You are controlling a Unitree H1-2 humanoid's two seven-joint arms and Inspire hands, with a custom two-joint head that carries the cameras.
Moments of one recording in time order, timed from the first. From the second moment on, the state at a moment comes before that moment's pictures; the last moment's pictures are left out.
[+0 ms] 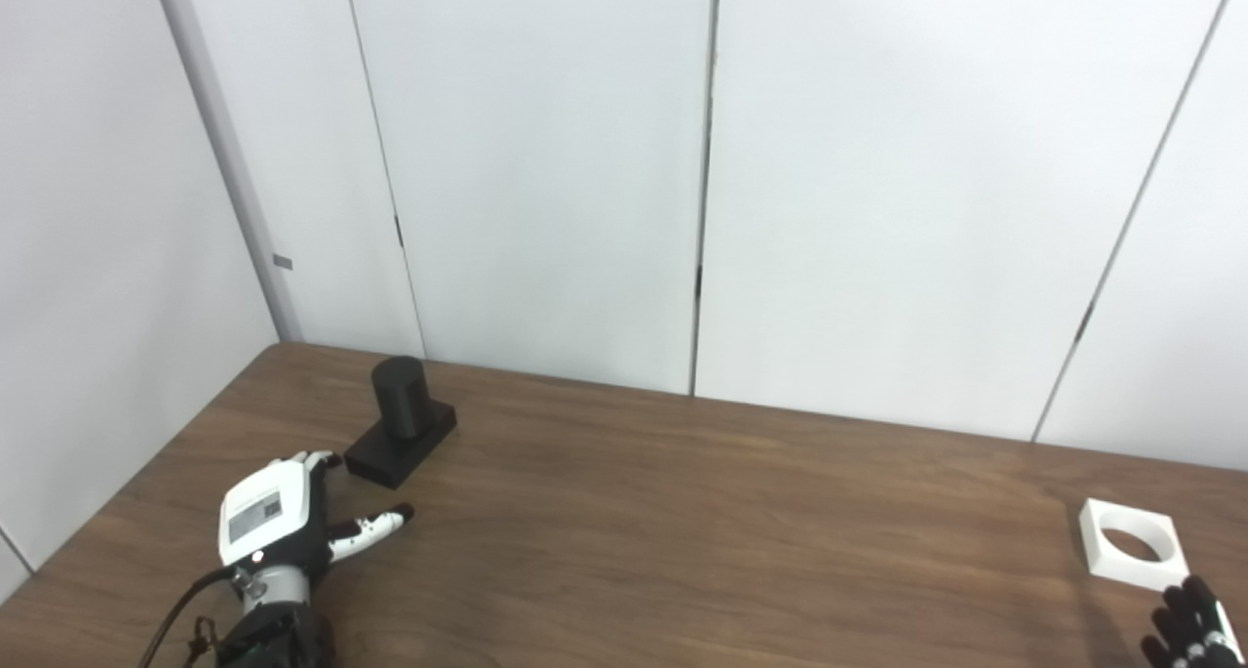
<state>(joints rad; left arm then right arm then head) -0.17 0.41 0.02 0.19 0.84 0.46 0.19 0.13 -0.15 -0.19 -0.08 0.22 -0.14 0.10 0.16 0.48</state>
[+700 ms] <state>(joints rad) -0.26 0.42 0.04 0.28 0.88 0.47 0.15 0.15 -0.15 -0.18 -0.10 0.23 -0.12 0.10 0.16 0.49</state>
